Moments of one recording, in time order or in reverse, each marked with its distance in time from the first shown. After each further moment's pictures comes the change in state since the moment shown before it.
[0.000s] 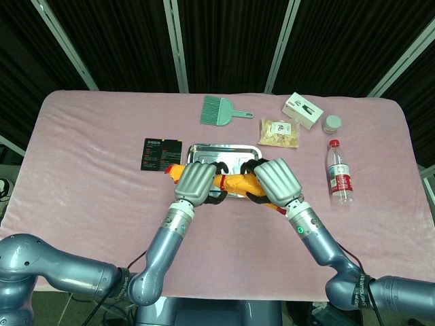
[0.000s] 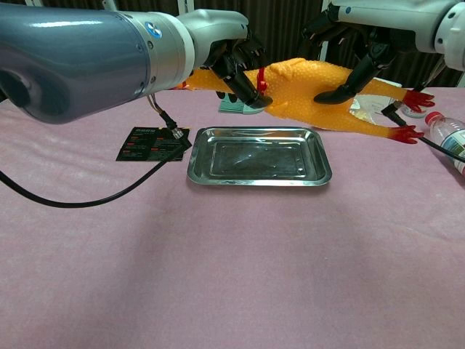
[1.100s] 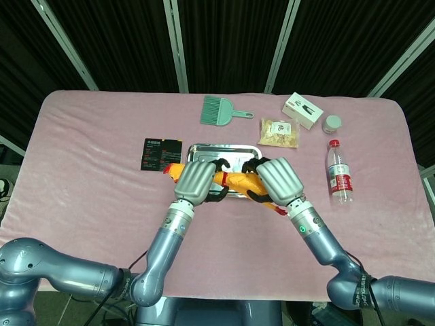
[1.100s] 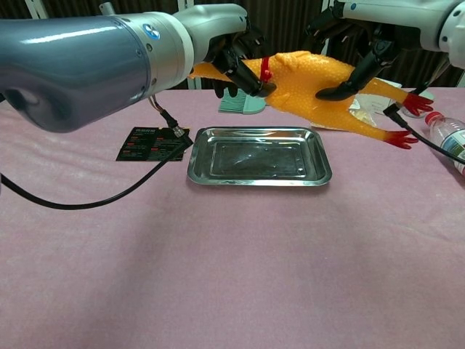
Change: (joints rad) left arm 0.040 -0.028 -0.005 0.020 0.085 0.007 -0.019; right arm -0.003 0.009 -0.002 0.009 0.008 -0.001 0.032
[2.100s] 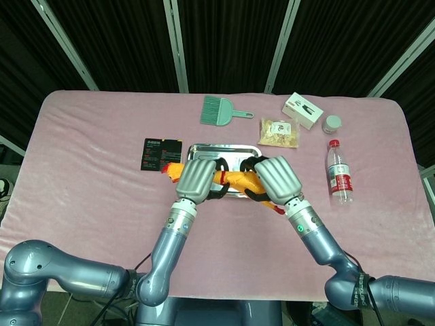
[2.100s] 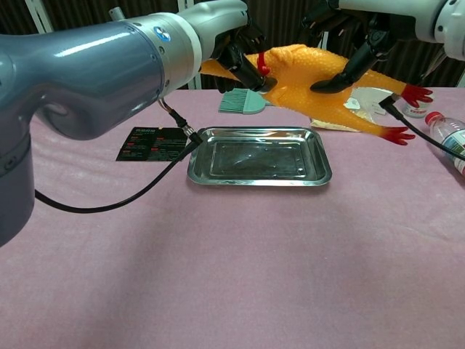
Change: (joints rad) left arm 0.000 -0.067 -0.018 0.059 0.059 0.044 -0.025; right arm 0.014 0.004 0.015 -0.038 0.027 0.002 -0.005
